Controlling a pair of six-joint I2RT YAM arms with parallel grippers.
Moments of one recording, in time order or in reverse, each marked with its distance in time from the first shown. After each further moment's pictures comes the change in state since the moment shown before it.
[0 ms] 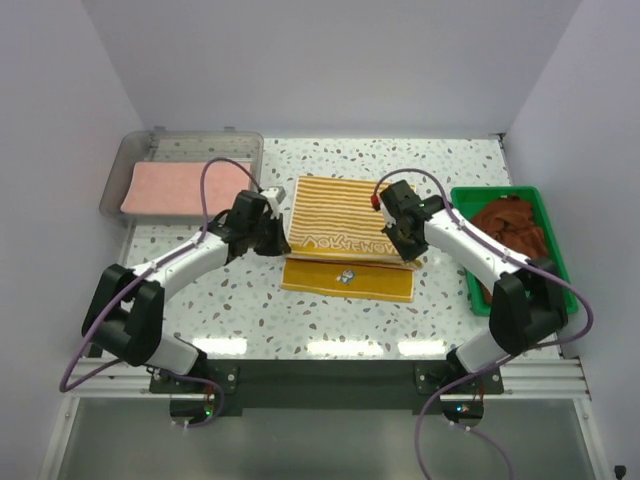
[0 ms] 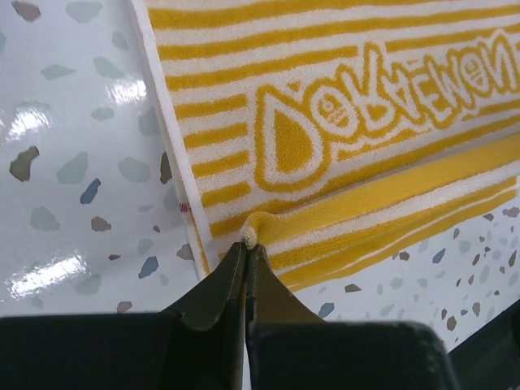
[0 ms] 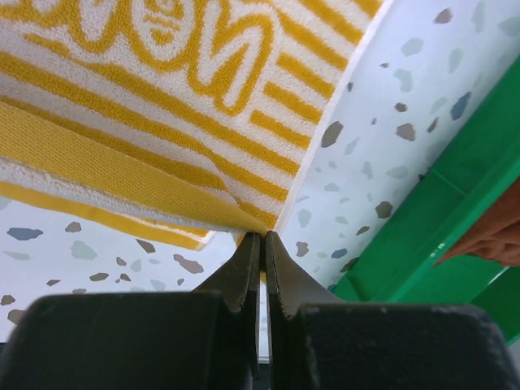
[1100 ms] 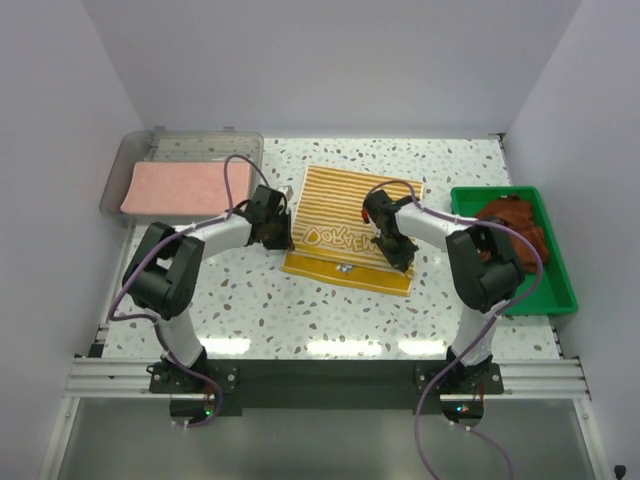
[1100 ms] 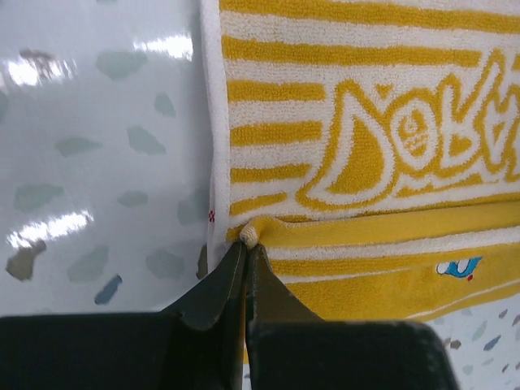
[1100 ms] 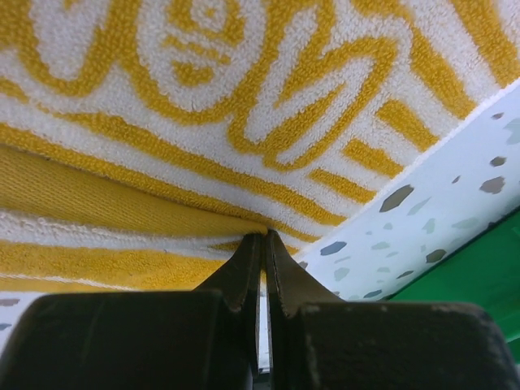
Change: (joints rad) left arm 0.000 0.316 0.111 0.044 -0.062 -0.047; right arm 0.003 0.335 0.016 0.064 -0.008 0.041
